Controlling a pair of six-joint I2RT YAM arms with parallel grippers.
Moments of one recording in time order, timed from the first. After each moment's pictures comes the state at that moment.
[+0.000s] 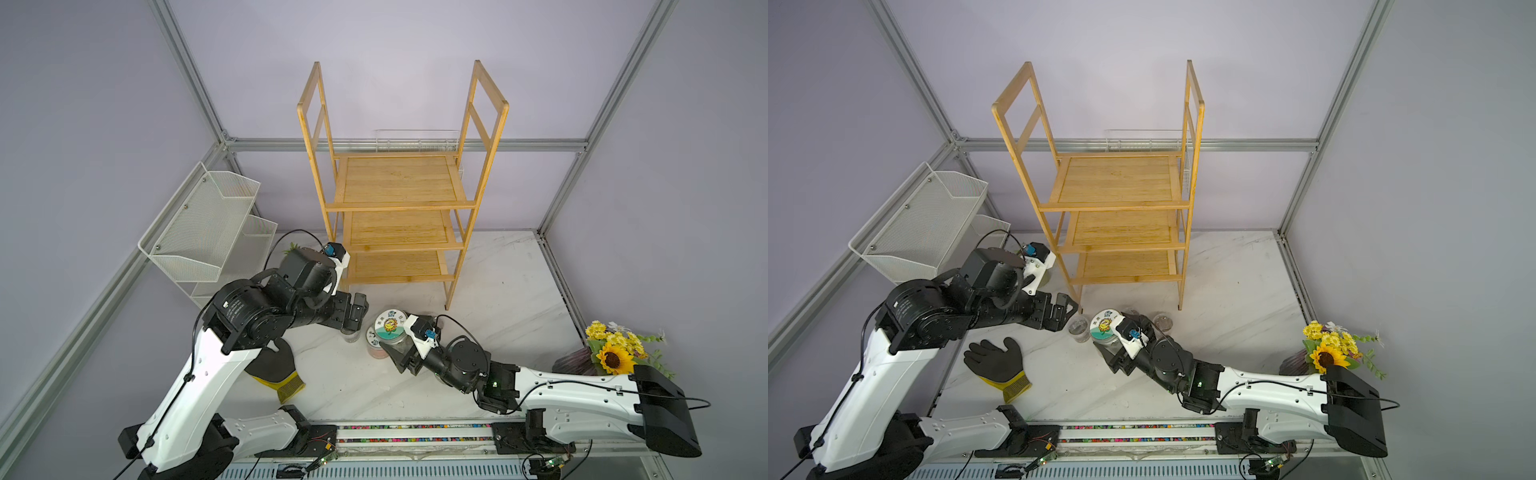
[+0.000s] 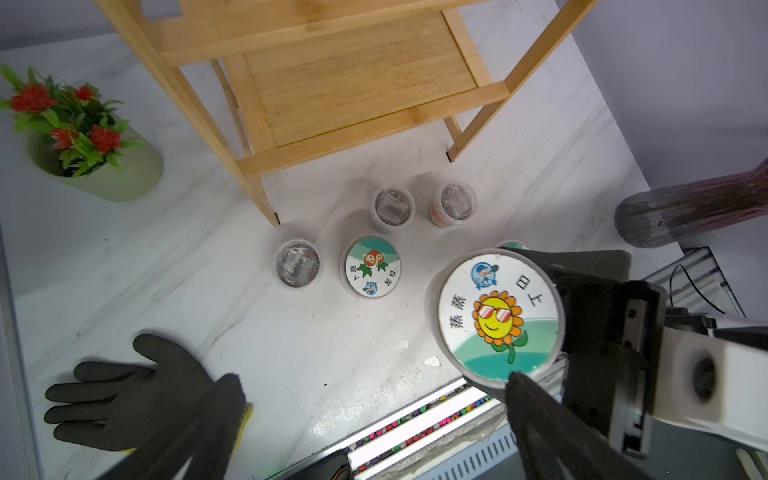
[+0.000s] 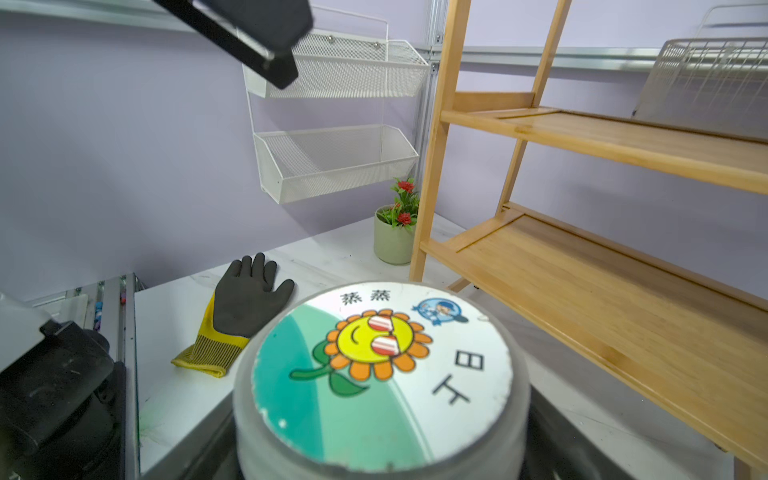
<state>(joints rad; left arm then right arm) -0.71 1.16 1.80 -1.47 -0.15 -0.40 1.23 1.15 0.66 0.47 0.35 -0.04</state>
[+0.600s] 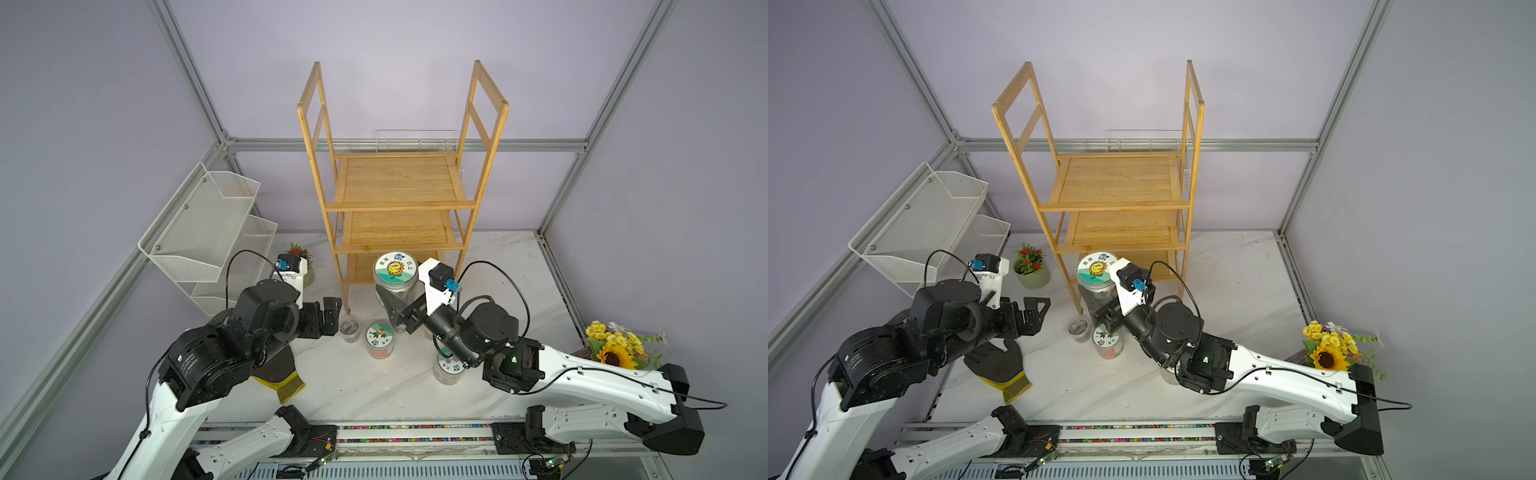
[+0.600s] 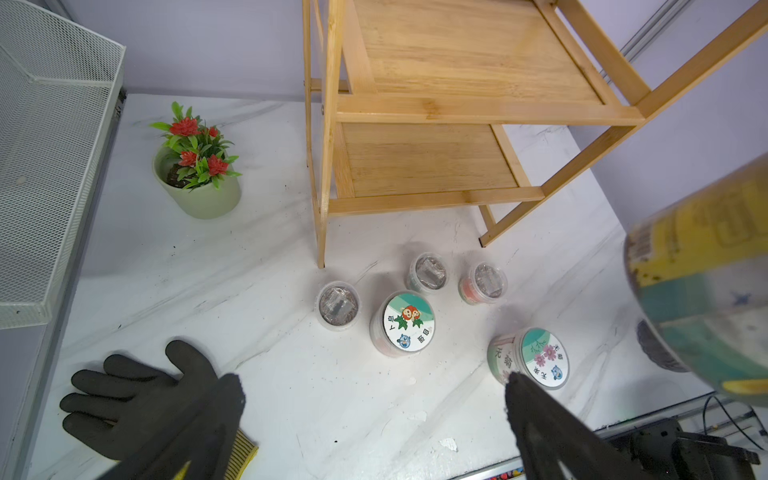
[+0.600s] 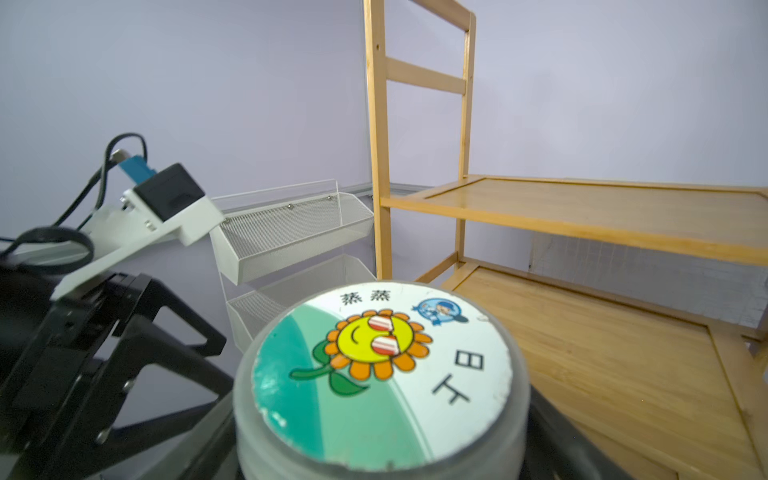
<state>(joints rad) -0.70 0.91 1.58 -1.31 -0.33 -0.52 1.24 1.22 1.20 0.25 0.51 -0.06</state>
